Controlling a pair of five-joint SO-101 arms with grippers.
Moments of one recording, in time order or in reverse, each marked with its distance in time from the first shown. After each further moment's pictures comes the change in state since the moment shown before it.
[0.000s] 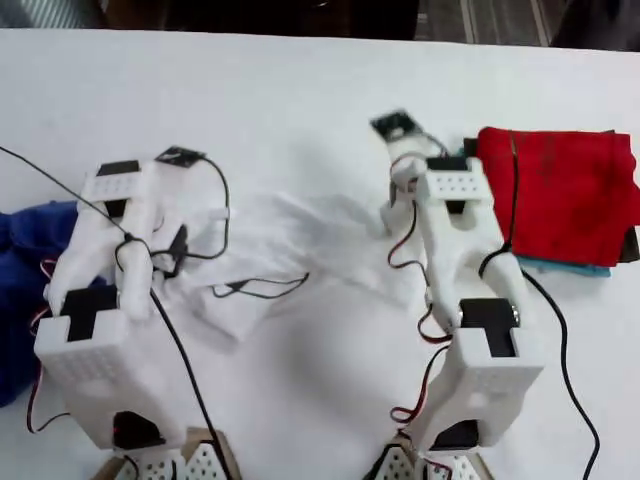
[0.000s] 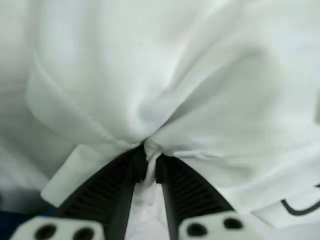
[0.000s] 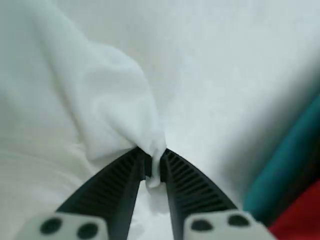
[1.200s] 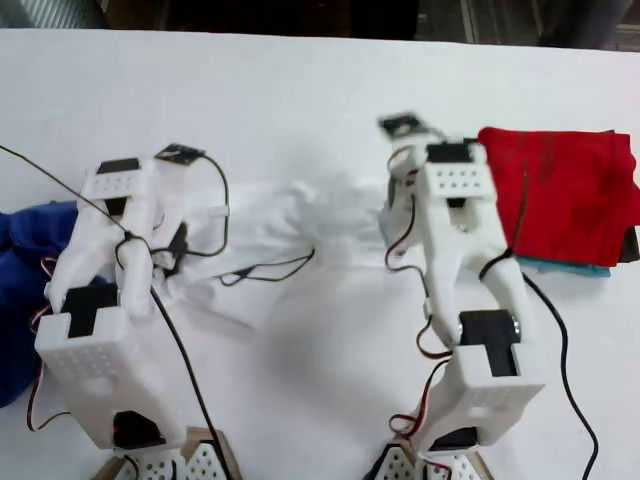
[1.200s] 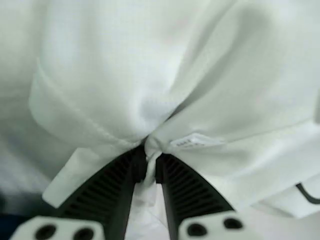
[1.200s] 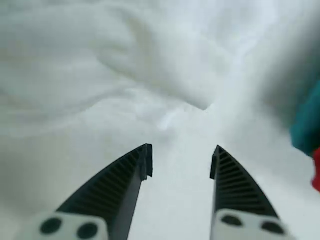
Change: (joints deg) left arm 0.0 0.8 -1.5 0.0 0.0; right arm -2.8 -4.9 4.8 15.6 -11.5
